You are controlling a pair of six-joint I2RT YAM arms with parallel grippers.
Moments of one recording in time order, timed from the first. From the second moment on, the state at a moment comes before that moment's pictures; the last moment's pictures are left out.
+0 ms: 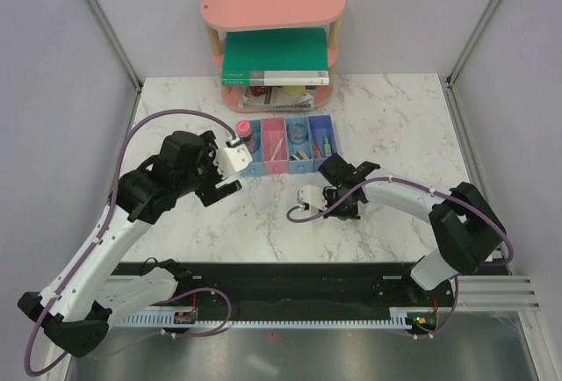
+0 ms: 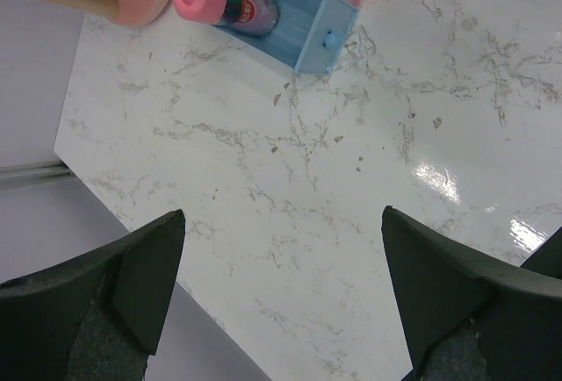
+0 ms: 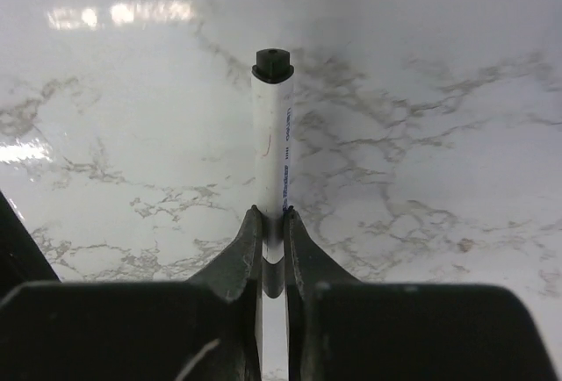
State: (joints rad) left arm -0.59 0.96 1.20 -0.95 -0.08 0.66; right arm 0.69 1.56 0.90 -0.72 -0.12 -0.84
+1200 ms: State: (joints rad) left arm -0.59 0.89 1.19 -0.97 -0.06 0.62; right arm 0.51 2.11 1.56 -0.01 -0.44 -0.03
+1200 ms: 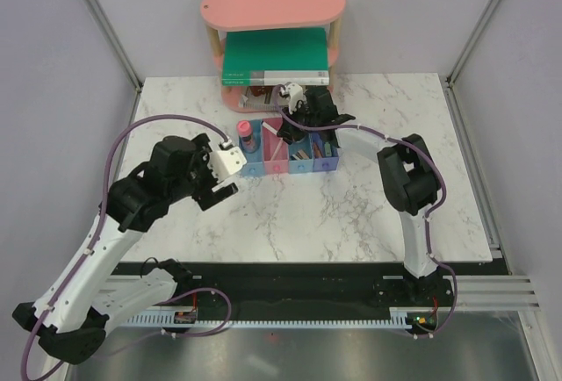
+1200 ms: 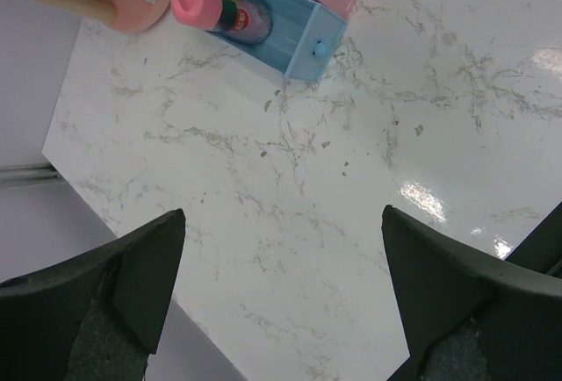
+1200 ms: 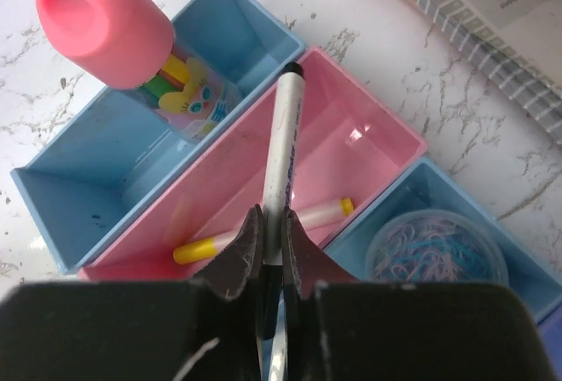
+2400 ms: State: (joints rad) left arm -0.59 0.89 1.15 -0.87 0.01 0.60; right arm 0.61 2.09 1.48 0.02 -0.38 -0.10
